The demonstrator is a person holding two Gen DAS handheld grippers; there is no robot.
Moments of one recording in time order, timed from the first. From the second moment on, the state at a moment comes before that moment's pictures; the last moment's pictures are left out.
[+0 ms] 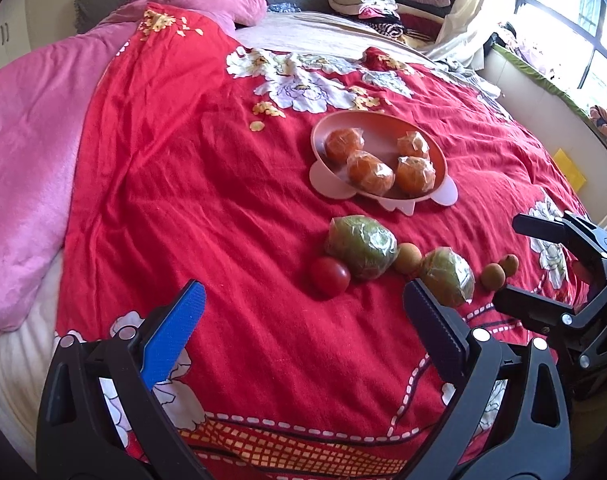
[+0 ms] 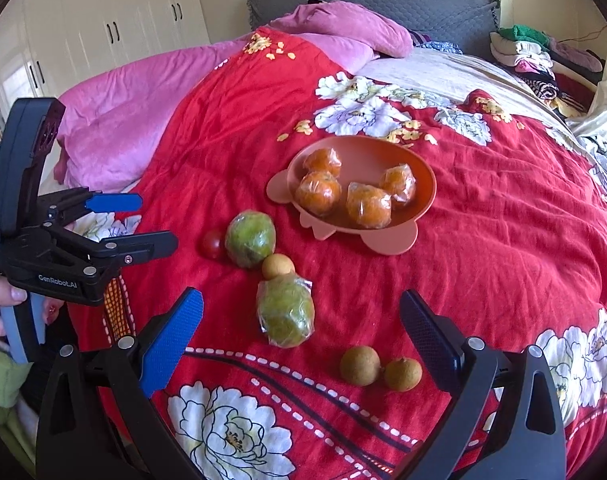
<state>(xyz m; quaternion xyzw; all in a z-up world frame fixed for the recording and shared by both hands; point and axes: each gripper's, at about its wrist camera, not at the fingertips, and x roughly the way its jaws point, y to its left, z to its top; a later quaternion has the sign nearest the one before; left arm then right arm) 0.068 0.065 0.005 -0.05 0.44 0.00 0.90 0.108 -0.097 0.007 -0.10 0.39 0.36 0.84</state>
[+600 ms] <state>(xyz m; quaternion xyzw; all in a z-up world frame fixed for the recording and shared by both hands) 0.069 0.055 -0.012 -0.04 0.46 -0.04 0.89 0.104 -0.081 -0.021 -0.14 0.41 0.37 0.82</state>
